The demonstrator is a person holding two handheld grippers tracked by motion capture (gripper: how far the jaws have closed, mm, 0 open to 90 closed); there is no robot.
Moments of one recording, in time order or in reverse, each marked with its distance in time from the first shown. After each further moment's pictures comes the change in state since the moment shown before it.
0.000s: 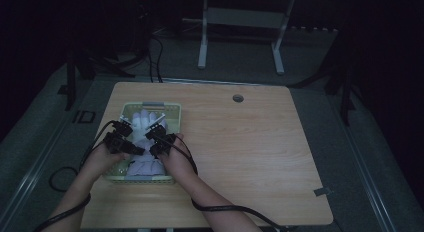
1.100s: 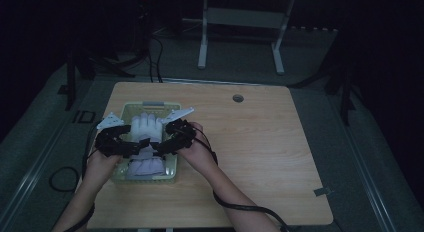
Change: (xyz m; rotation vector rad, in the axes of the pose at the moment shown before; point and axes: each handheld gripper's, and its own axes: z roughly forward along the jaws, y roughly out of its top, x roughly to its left) left arm -0.038 -0.021 -0.053 -0.544 -0.020 0.054; right arm -0.040 -0.020 -0.069 -0.390 0.249 -0.216
